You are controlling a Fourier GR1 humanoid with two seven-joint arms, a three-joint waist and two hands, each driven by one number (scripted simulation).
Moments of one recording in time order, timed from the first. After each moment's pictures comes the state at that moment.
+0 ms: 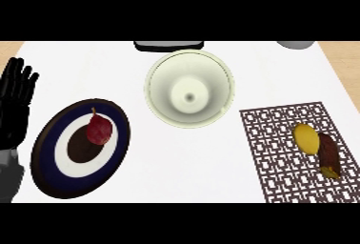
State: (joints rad) left arm -0.20 0.45 0.08 -1.49 0.30 0.17 -0.07; right arm 0.49 -1.11 -0.24 -1.98 -0.11 0.11 -0.26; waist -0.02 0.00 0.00
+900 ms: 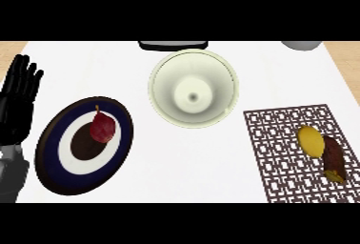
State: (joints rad) left arm -0.23 0.41 0.11 -1.47 0.26 0.11 -0.05; right arm 0.30 -0.94 -0.17 -1.83 0.18 0.36 -0.19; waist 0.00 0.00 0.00
